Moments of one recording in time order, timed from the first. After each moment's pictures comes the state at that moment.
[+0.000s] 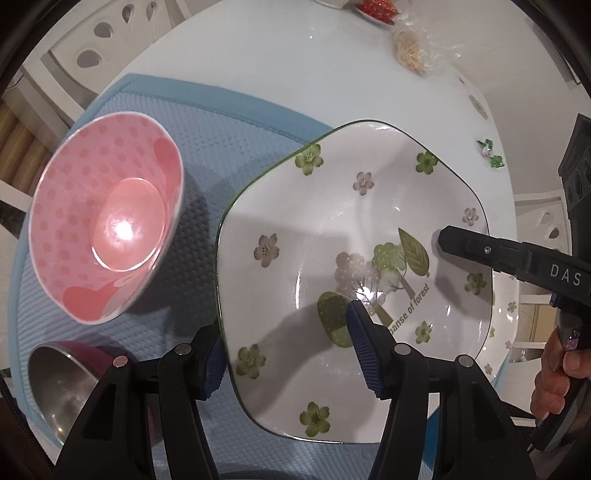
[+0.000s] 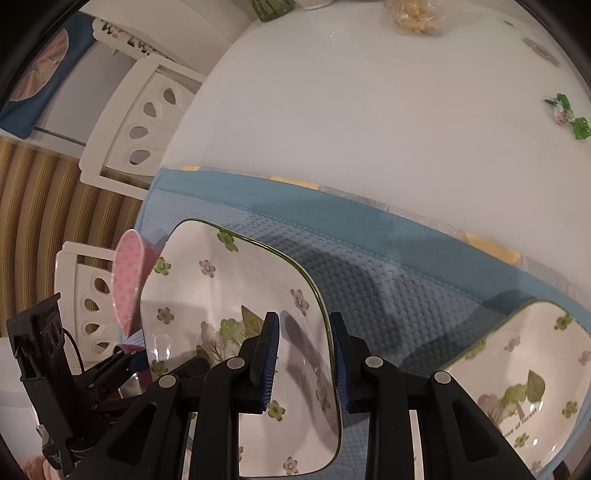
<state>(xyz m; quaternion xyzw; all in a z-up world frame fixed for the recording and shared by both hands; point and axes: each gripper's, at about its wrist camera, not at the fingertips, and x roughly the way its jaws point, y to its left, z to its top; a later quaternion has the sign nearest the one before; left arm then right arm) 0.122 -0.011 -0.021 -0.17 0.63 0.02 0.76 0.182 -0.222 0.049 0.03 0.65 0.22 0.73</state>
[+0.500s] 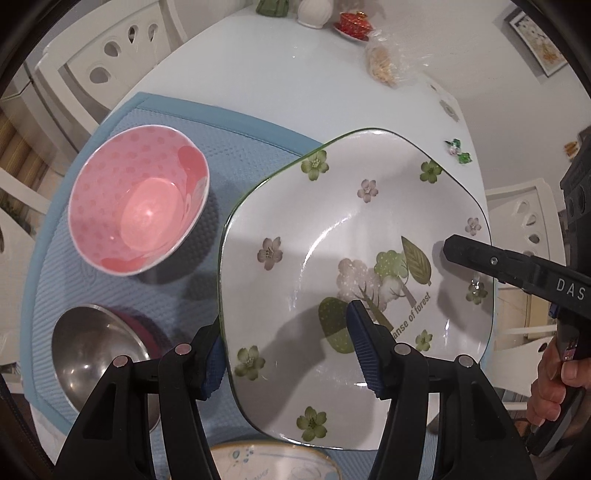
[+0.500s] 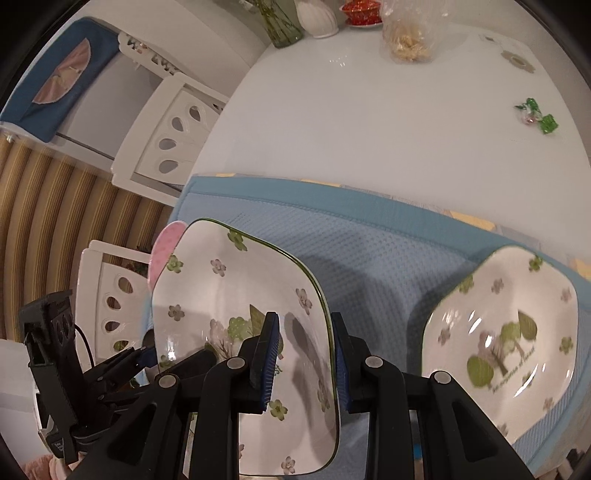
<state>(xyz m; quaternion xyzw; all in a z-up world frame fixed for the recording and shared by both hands) 0.075 -0.006 0.023 -0.16 0.60 -0.01 0.78 0.125 -0.229 0.097 0.05 0.62 0.22 0.75</state>
